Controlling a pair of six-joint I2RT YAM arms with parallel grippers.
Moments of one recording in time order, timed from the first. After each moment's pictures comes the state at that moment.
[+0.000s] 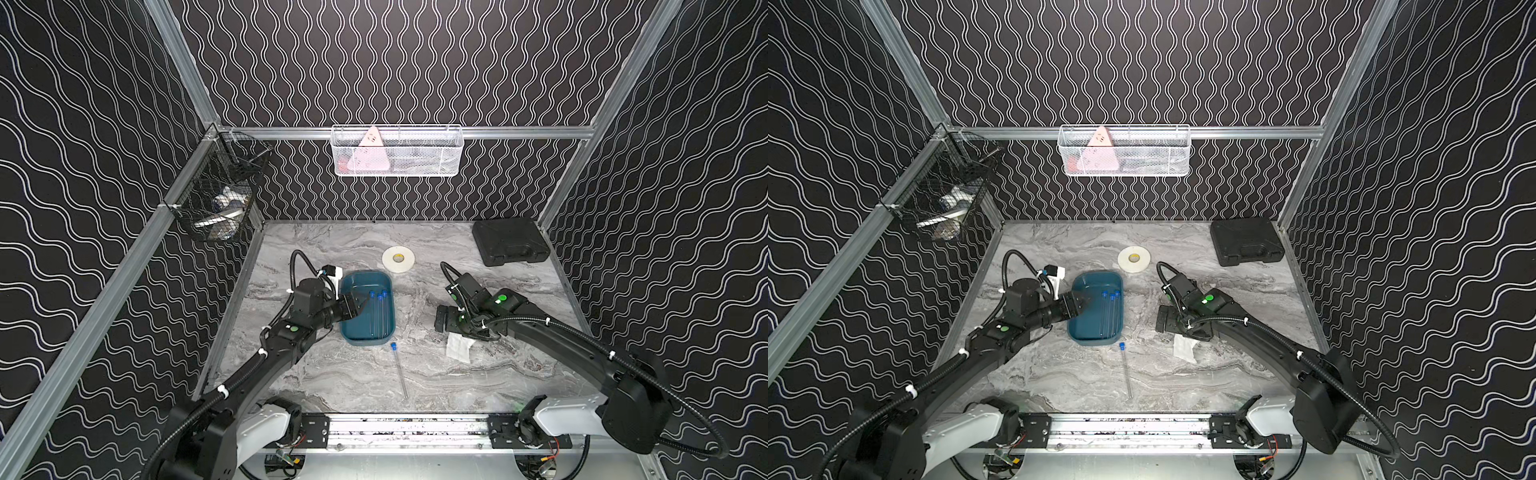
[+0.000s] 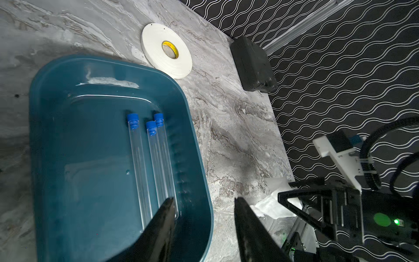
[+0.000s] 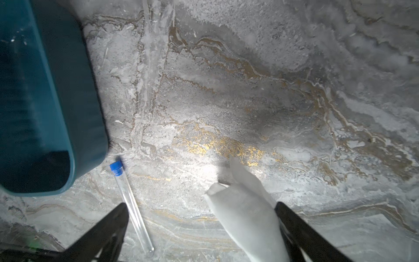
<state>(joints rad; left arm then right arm) -0.25 1.06 0.55 0.02 0.44 -0.66 0.70 1.33 1.02 -0.88 0.08 0.80</state>
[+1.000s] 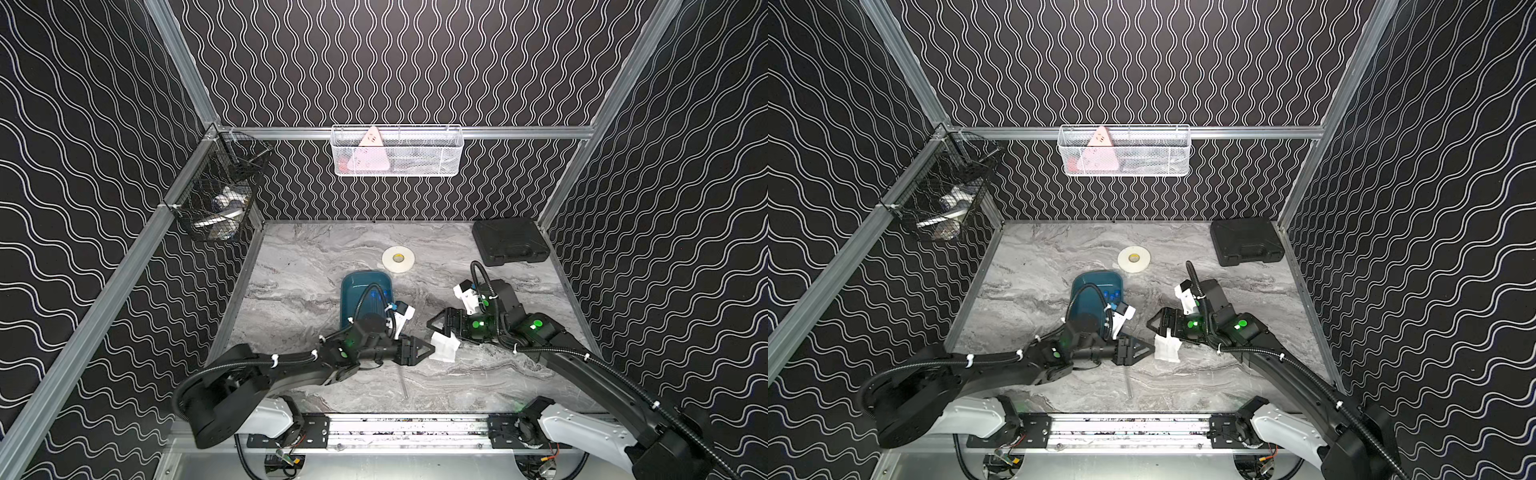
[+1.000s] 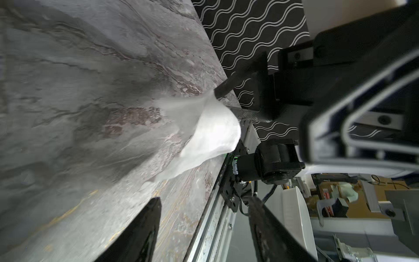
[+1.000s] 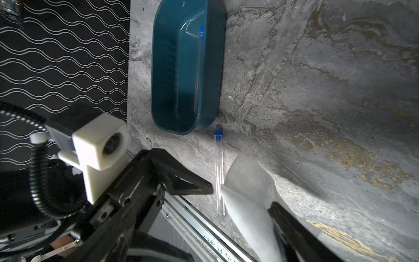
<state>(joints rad) -0.86 1.42 0.53 0.53 0.44 -0.82 0.58 1.04 0.78 -0.53 -0.45 0.73</state>
